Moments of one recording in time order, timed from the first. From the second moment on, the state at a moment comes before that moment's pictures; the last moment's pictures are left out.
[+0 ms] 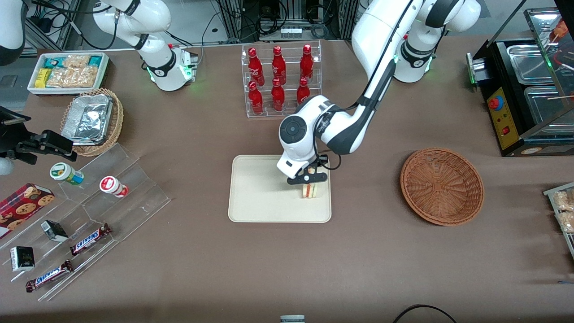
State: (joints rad) arm -0.76 0.68 0.00 -1.51 0.06 2.02 -0.85
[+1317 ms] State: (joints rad) arm -0.73 0.46 0.01 -1.46 0.06 1.79 -0.86
